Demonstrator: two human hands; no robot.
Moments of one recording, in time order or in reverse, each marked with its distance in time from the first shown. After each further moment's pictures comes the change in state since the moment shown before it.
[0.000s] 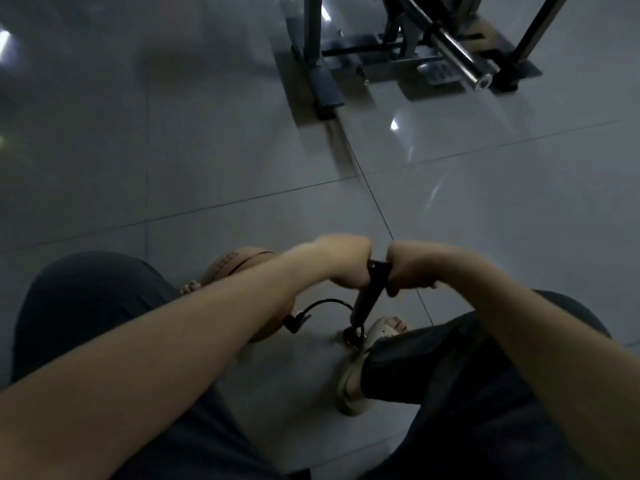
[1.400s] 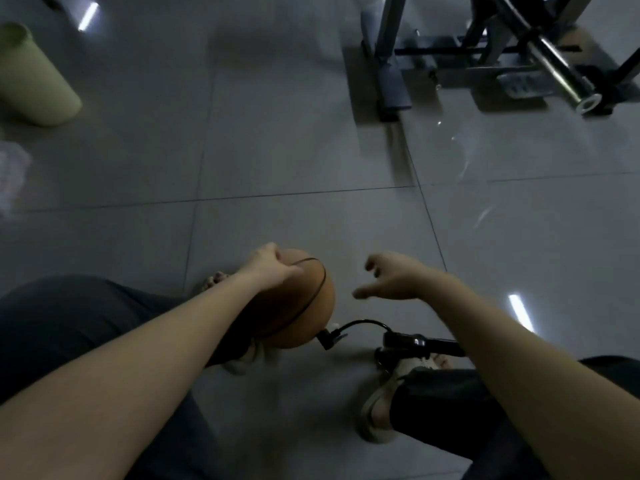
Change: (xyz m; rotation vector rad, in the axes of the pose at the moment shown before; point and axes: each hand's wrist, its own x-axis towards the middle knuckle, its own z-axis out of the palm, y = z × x) left_hand -0.017 -0.214 0.083 -0.691 0.232 -0.675; right_hand 0.097 -0.083 0.025 -0.016 0.064 -0.226
